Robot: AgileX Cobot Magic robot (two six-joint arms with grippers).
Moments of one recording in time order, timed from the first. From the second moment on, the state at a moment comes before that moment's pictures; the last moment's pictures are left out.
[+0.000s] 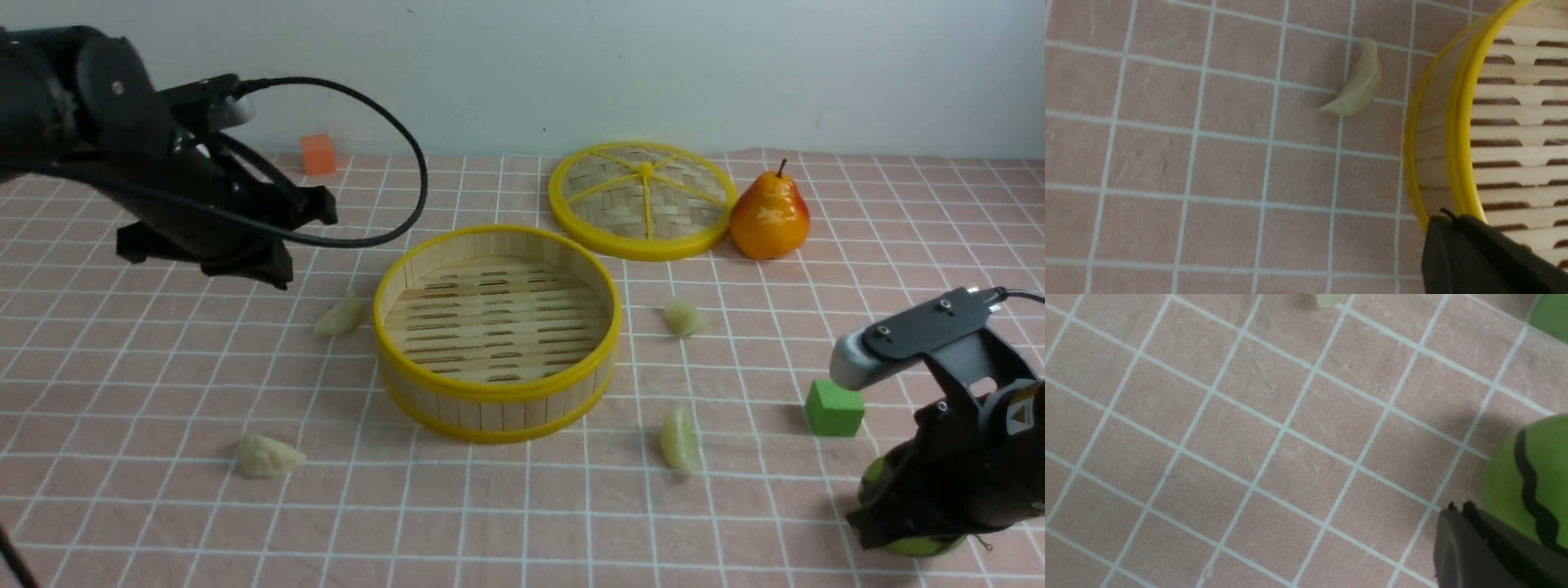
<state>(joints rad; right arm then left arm) 0.29 1.29 -0.77 0.18 0.66 -0.21 -0.14 1.81 -1.50 -0.14 0.75 -0.16</state>
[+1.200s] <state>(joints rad) 0.29 1.32 -0.77 0.27 0.63 -0.23 -0.29 2.00 -1.75 -0.35 0.64 0.03</state>
